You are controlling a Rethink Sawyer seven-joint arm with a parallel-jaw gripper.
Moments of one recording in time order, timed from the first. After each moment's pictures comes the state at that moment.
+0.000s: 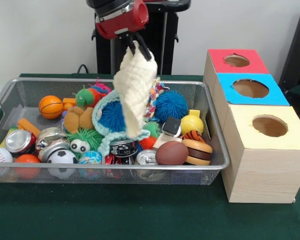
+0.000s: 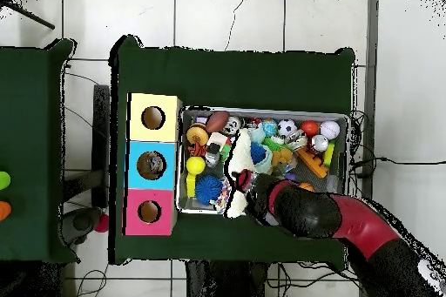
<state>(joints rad) -1.10 -0.75 0.82 2.15 -0.21 0.44 1.96</state>
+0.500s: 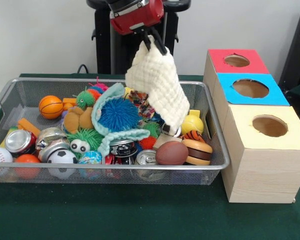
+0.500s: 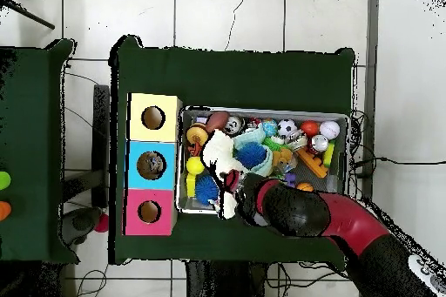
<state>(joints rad) -1.07 -0.76 0.84 2.18 -0.17 0.44 1.96</state>
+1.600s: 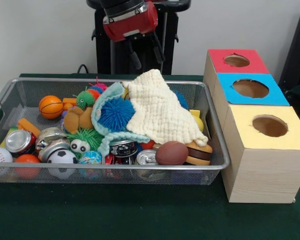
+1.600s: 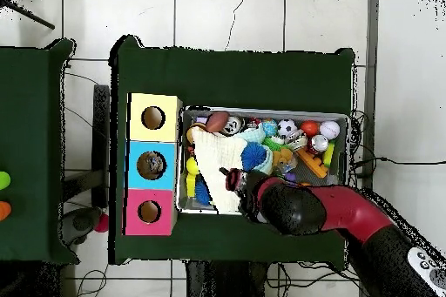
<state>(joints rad) -1.05 -0.76 0.84 2.10 -0.38 0.45 1.96</state>
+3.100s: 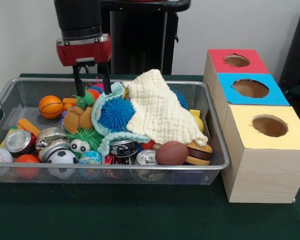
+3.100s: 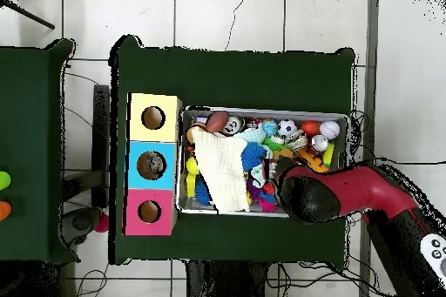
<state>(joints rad) -1.07 -0.70 0.83 1.90 -0.86 0.53 1.95</state>
